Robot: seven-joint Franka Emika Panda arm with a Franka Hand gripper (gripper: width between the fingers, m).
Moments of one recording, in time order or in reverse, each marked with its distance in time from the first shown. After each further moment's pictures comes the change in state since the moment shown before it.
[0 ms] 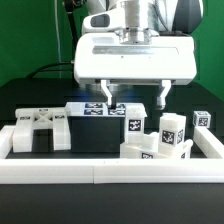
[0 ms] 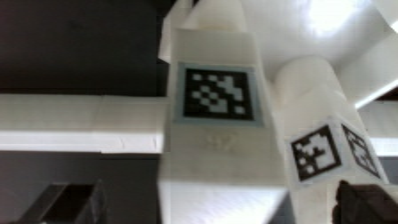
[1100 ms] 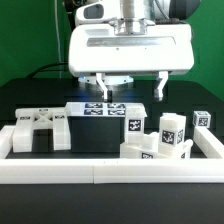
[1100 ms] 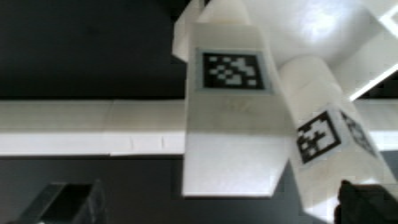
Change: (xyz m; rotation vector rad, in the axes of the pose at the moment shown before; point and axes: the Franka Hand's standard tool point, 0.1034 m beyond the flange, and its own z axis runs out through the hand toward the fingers) arm 0.005 -0.001 -0.008 0.066 -0.172 0.022
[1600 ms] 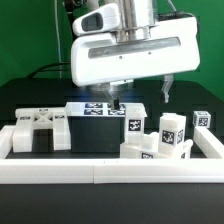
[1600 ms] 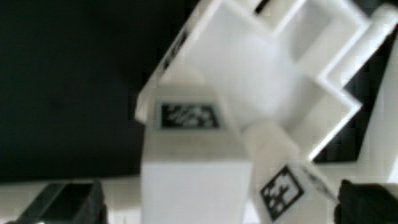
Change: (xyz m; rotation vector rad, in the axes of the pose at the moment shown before) arm -0.002 -0.004 0.007 0.108 -0.325 0.011
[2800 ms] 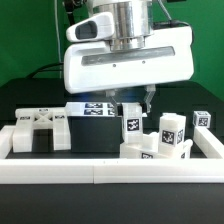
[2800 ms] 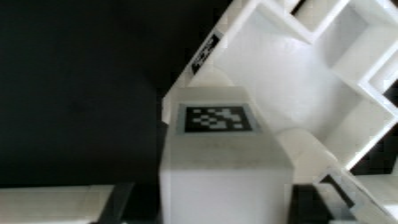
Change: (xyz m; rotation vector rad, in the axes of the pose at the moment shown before) arm 0.004 0.012 0.008 -0.045 0.041 -0.007
